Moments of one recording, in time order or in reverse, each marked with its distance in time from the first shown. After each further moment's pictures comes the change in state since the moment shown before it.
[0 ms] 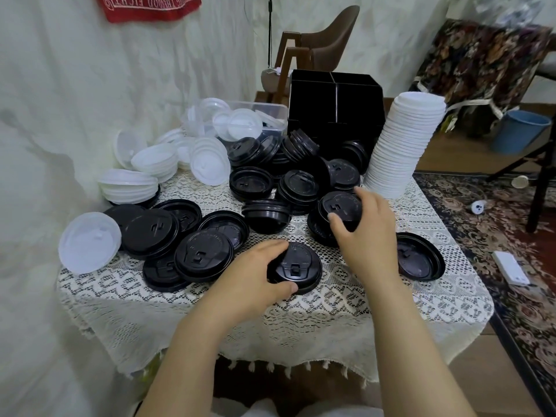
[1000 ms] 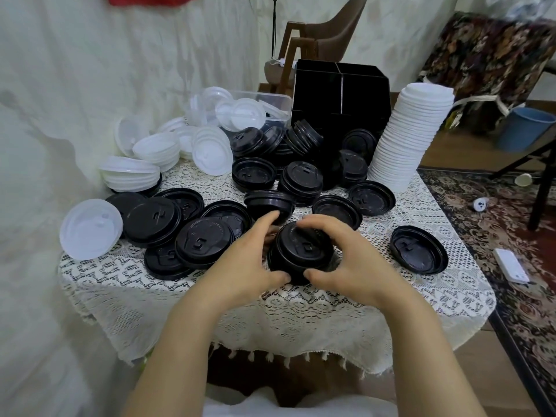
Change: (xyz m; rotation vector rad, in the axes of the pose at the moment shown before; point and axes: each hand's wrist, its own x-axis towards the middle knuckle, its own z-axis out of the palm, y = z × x) left_hand 0.001 -0.012 -0.004 -0.127 0.027 -0.002; right_hand -0.032 -0.015 -0.026 0.244 -0.641 -0.257
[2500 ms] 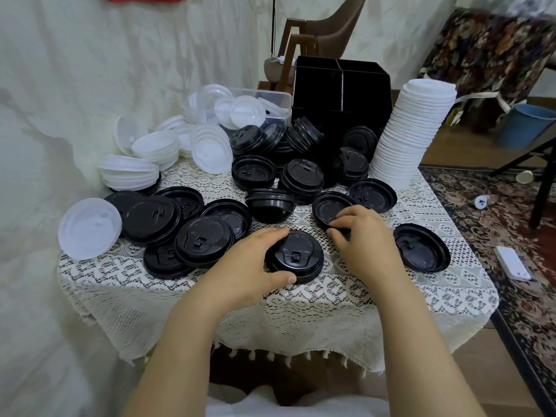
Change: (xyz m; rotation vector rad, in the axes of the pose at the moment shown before) left_hand -0.002 0.007 0.000 0.172 -0.049 0.042; right_hand 0.022 0.026 0.000 -0.525 0.342 0.165
